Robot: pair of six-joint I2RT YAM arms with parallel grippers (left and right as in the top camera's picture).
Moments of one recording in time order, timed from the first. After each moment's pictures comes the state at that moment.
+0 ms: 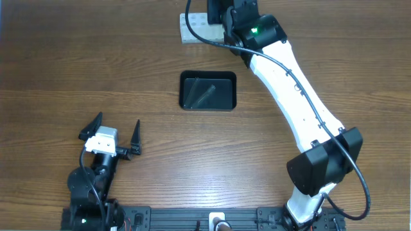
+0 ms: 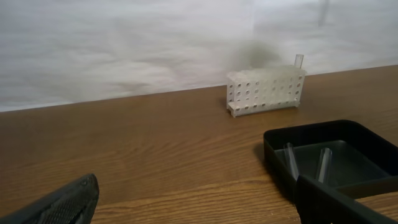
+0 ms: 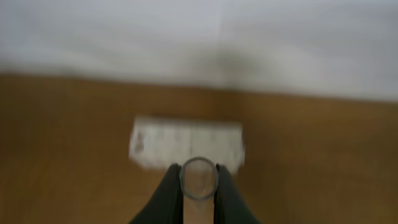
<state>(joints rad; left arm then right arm) 0.01 0.01 0.01 -0.06 0.18 0.06 0.45 1.91 1.92 -0.68 0.23 0.22</state>
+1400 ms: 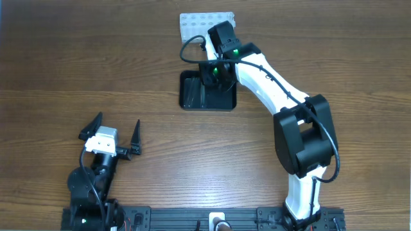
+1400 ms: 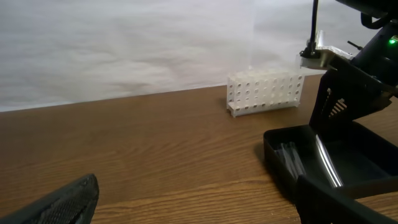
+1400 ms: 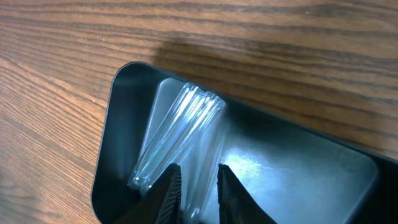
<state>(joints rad) 0.01 0.01 0.01 -0.06 0.18 0.06 0.43 2.06 1.58 -0.68 -0.29 0.23</state>
